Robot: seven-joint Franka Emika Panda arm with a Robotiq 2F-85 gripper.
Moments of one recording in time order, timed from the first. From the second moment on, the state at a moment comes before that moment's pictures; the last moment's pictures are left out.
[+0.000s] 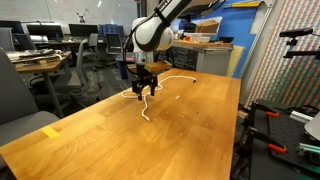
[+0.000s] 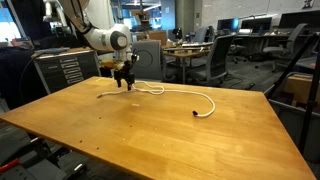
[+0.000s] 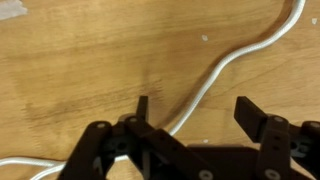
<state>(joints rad) 0.18 0.83 0.04 -1.54 0.06 2.28 0.24</state>
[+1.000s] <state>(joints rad) 0.18 0.87 0.04 -1.45 0.06 2.32 0.24</state>
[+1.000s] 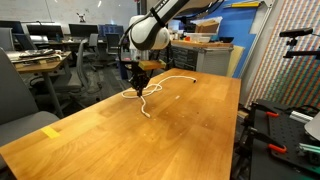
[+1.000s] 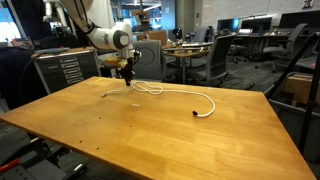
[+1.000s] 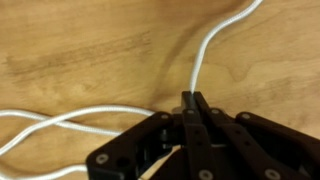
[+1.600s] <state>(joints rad) 0.18 0.51 0.10 -1.66 0.06 2.70 0.17</state>
